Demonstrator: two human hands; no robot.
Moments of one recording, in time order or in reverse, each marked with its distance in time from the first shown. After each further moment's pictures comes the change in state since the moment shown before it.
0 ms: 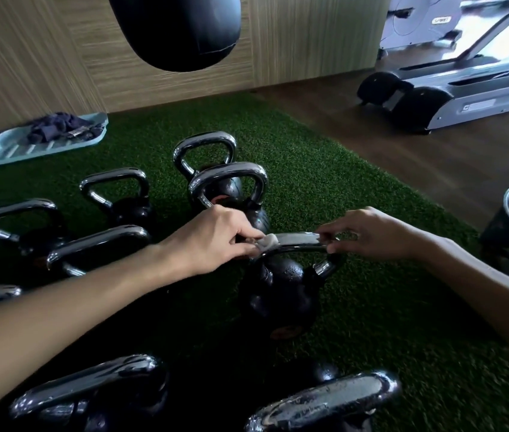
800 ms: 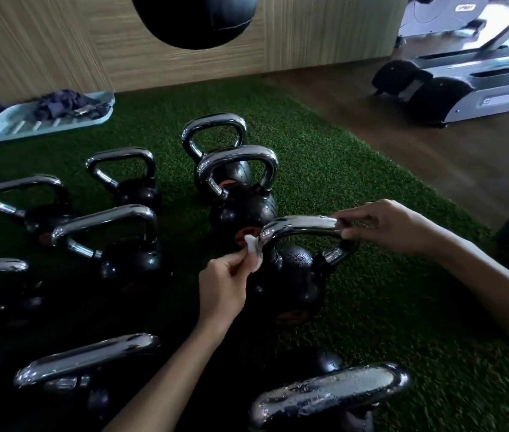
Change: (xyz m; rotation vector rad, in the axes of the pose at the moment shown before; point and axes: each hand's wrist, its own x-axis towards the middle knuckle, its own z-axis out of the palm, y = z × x) left_hand -0.052 0.027 0.109 -0.641 0.558 -0.626; right_hand -0.004 0.014 0.011 0.185 0.038 0.159
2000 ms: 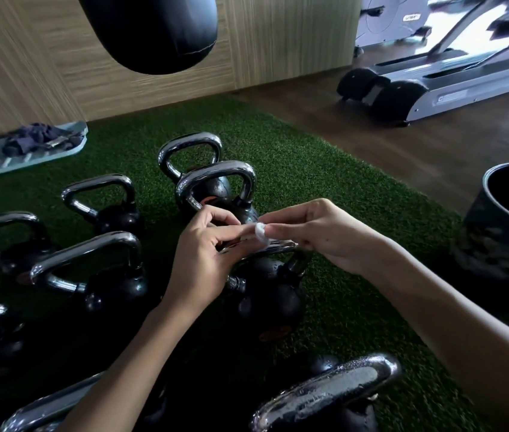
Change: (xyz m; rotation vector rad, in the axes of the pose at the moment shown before) left_hand 0.033 0.060 -0.035 0.151 -0.117 0.507; right_hand 0.002 -0.113 0.026 0.881 0.060 0.134
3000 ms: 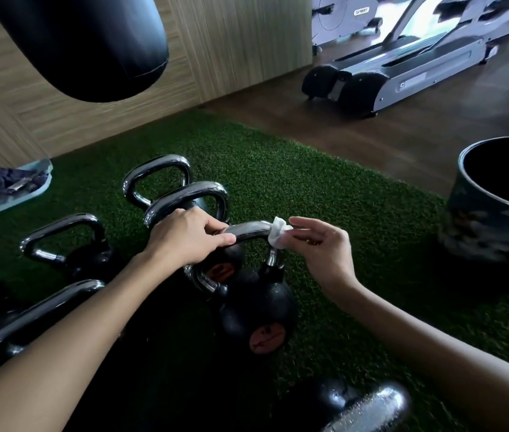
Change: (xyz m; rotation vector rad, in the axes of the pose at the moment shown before) left_hand 0.115 -0.034 0.014 0.698 -0.495 -0.195; right_hand 0.026 0.100 -0.014 0.136 0.795 -0.087
